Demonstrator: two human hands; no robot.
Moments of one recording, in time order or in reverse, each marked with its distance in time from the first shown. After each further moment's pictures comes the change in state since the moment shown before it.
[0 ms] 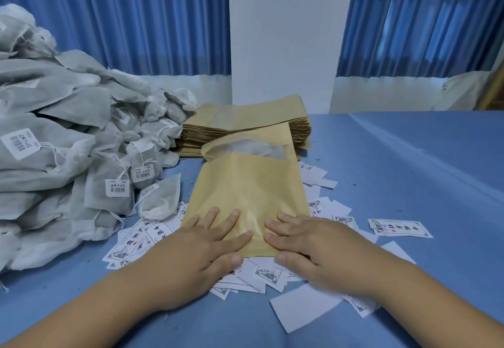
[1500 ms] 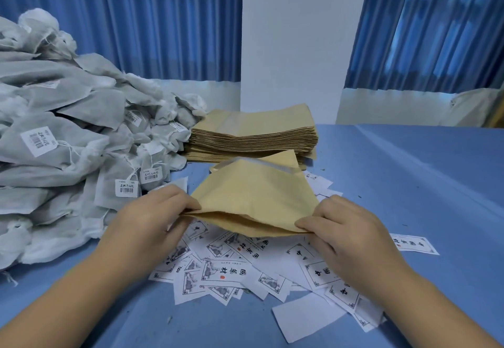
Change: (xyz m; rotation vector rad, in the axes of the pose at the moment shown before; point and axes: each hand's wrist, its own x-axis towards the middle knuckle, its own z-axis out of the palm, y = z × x) left_hand -0.028 -0.024 -0.032 -0.031 0.763 -0.008; right_hand -0.009 -0.006 -0.023 -0.253 0.733 -0.084
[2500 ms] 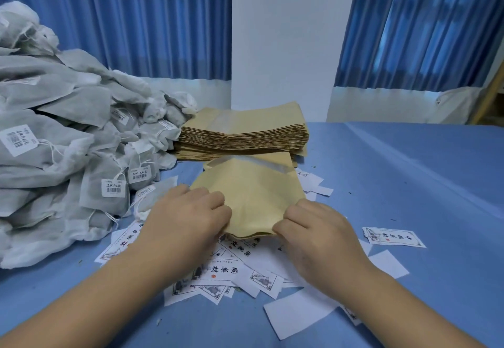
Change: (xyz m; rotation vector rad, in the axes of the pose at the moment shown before) left_hand 0.029 0.033 0.027 0.355 -0.118 0.264; right_hand 0.005 -0.017 0.018 -0.084 -0.014 -0.044
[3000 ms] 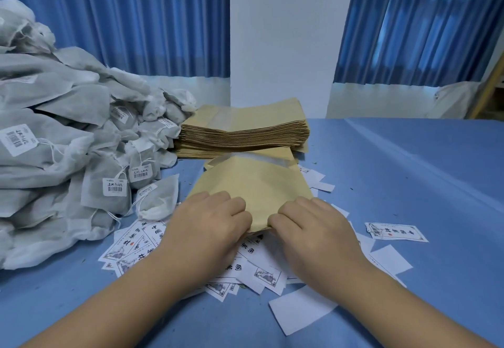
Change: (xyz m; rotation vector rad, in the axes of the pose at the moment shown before) left_hand 0.003 0.018 0.007 -0.077 0.052 0.050; right_hand 0.002 -0.009 0.010 -0.098 0.062 -0.025
